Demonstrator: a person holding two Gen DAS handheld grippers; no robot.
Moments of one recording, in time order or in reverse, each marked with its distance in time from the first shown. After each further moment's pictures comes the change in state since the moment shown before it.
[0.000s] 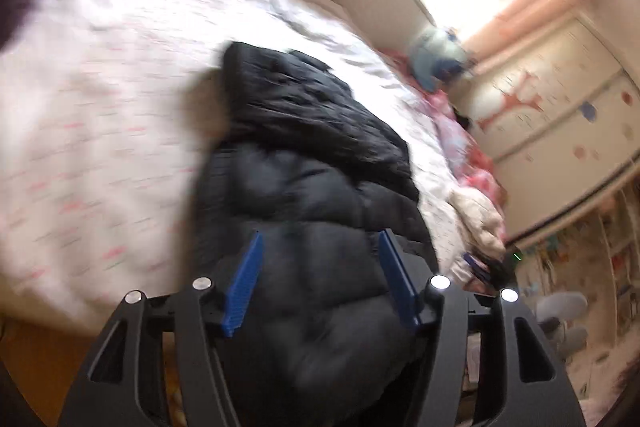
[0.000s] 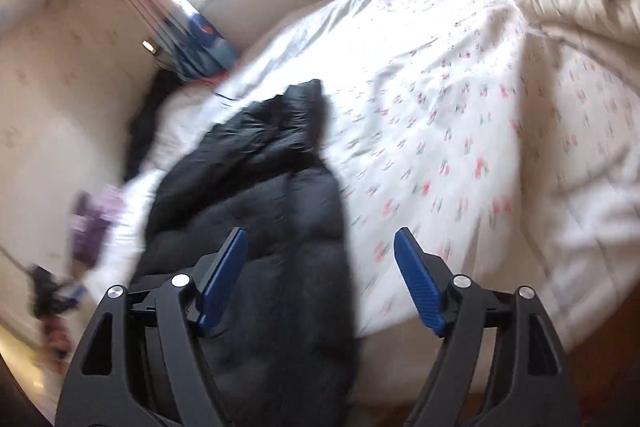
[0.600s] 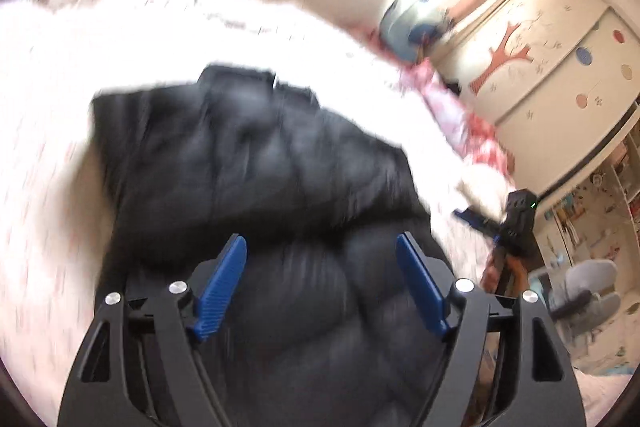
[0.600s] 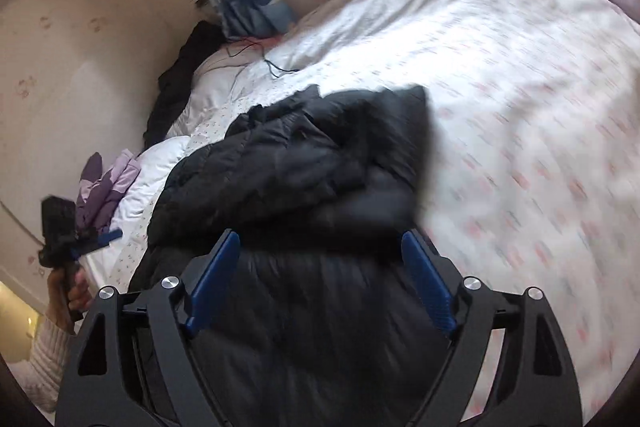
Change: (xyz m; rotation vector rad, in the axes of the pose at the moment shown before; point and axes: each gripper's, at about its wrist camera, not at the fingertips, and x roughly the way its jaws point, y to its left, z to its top) left arm 0.153 -0.051 0.109 0.206 0.009 0.001; right arm 0.123 0.098 0.081 -0.205 0.093 0.175
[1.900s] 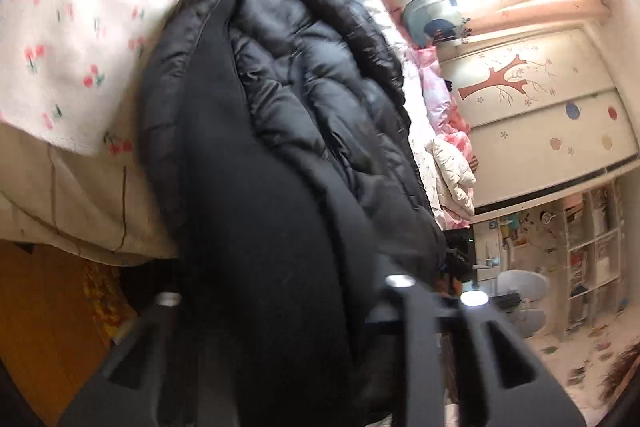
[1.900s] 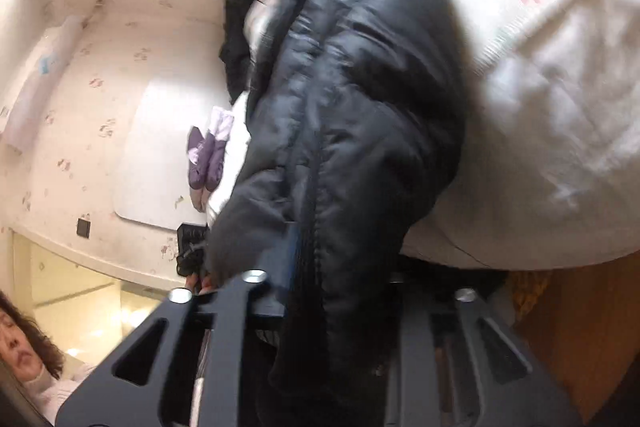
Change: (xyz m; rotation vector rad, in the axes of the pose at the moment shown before) left arm -0.106 0.051 -0.238 -0.334 0.139 -0.159; right arm -0.096 -0.034 -0.256 0.418 0.193 0.473
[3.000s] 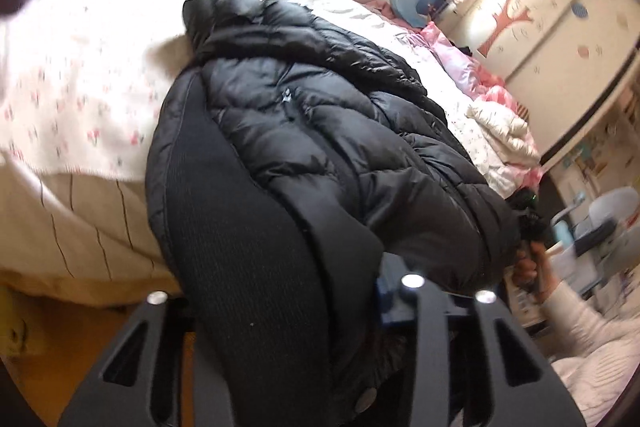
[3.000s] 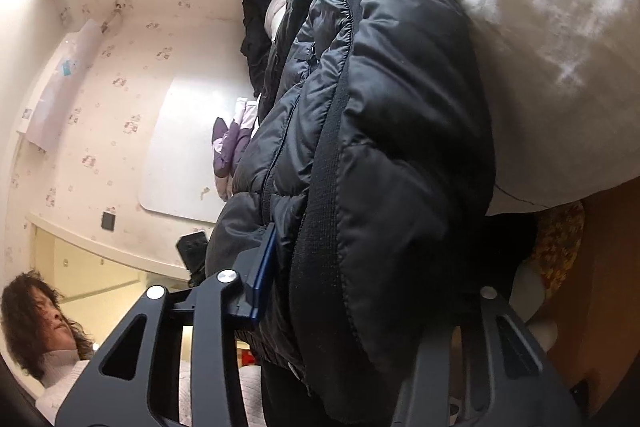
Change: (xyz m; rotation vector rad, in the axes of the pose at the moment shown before) left arm -0.015 -0.063 -0.037 0.375 -0.112 0.306; right arm 0.014 -0.008 -0.036 0.047 0.040 0.101
